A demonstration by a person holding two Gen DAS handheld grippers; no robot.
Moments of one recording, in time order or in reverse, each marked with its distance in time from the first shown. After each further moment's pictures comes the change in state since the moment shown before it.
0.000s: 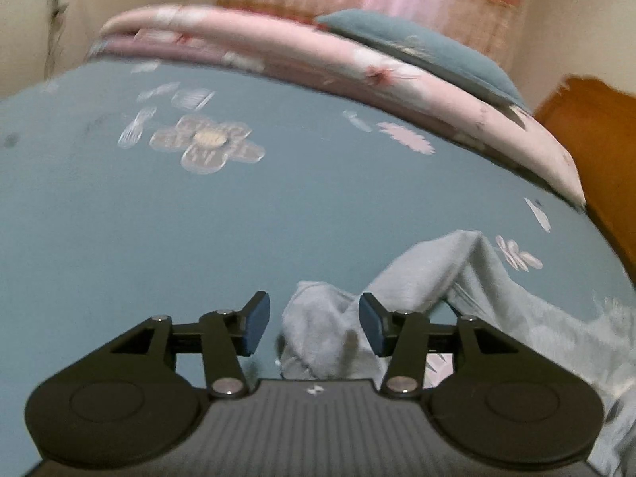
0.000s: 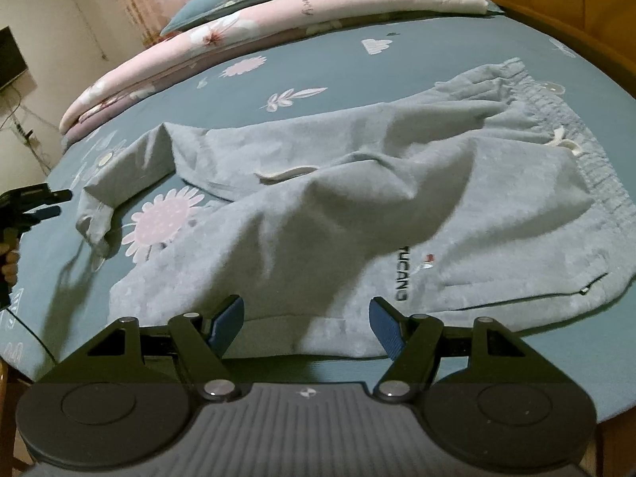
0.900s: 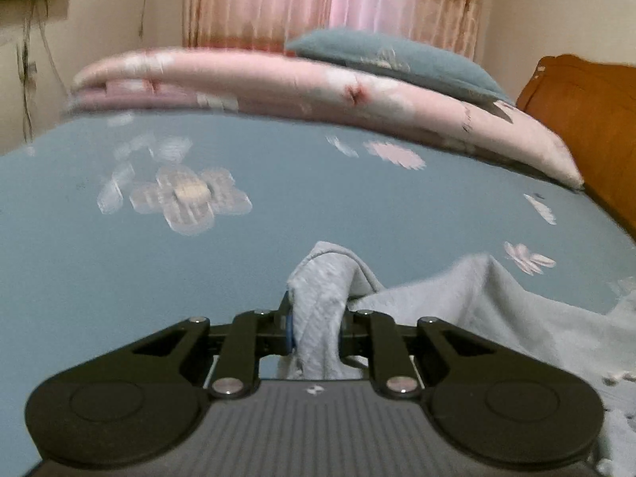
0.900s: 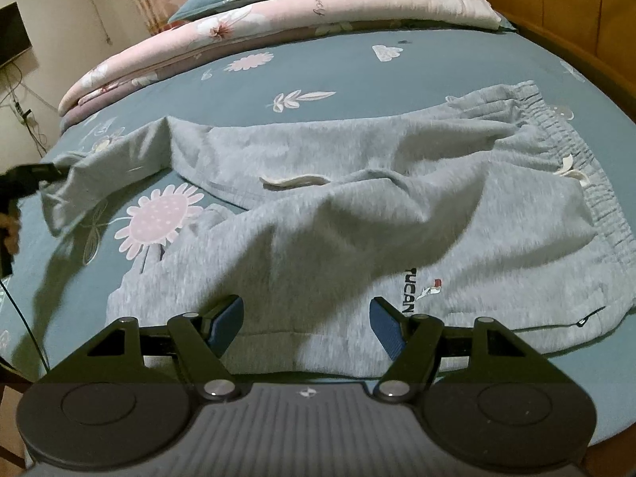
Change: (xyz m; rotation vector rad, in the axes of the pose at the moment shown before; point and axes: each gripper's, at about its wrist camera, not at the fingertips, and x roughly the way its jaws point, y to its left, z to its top) left arm 0.008 -0.012 0.036 0.236 -0.114 0.039; right arm 0.006 0.011 0.013 -0.061 0.000 -0.042
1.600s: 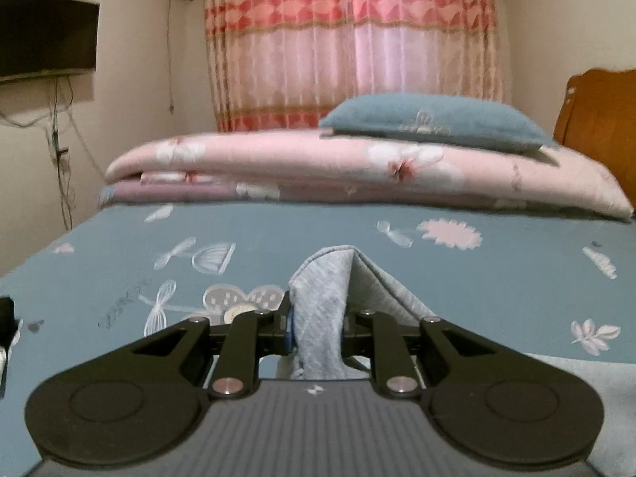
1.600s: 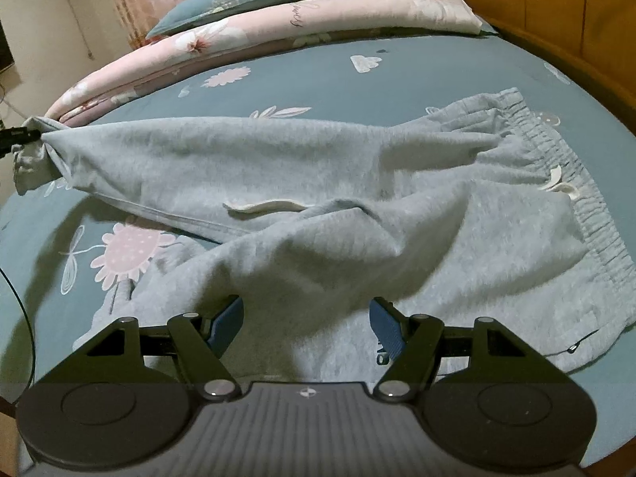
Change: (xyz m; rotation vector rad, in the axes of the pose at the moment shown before) left arm 0.039 0.003 0.072 0.047 -0.143 0.158; right arm 0.019 -0.018 0.017 0.035 -0.027 -0.036
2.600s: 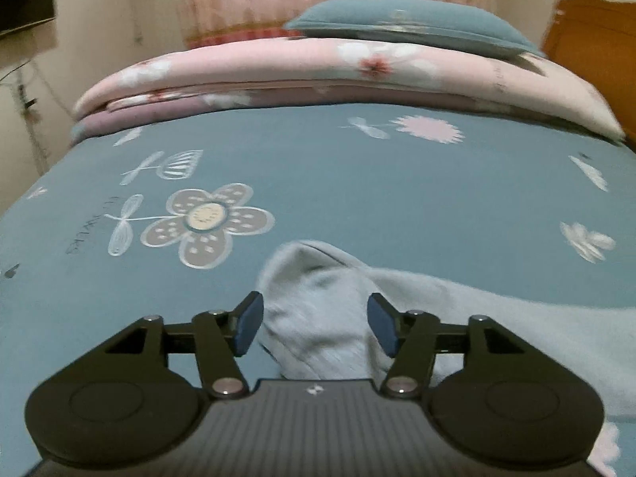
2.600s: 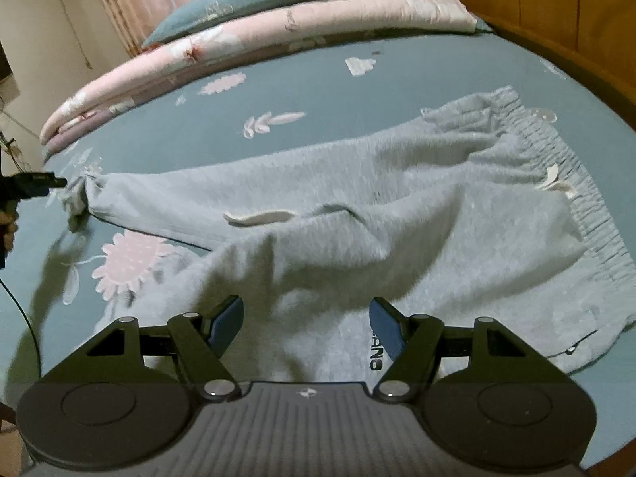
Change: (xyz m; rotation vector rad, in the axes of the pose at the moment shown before) left arm -0.002 -0.029 -0.040 0.096 0.248 -0.080; right arm -0.012 -0.004 0.004 0.022 -0.025 0.015
